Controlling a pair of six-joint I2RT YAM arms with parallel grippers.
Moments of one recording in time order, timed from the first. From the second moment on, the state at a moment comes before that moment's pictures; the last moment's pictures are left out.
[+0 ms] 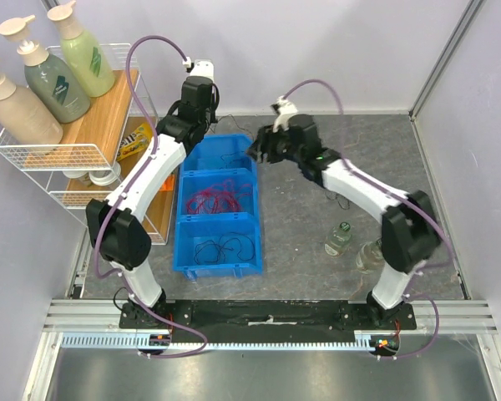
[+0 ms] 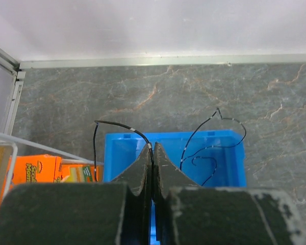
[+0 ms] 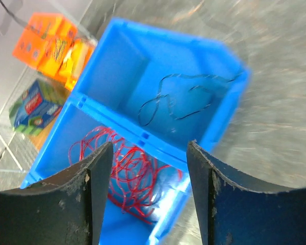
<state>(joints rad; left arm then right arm) -0.41 1.77 1.78 -0.42 -0.44 -0.10 0.57 1.83 1.41 0.03 -0.22 0.40</state>
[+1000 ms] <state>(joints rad) -0.41 1.72 1.66 -0.45 -0.38 0.04 0.36 1.27 1.08 -0.12 -0.11 0.34</state>
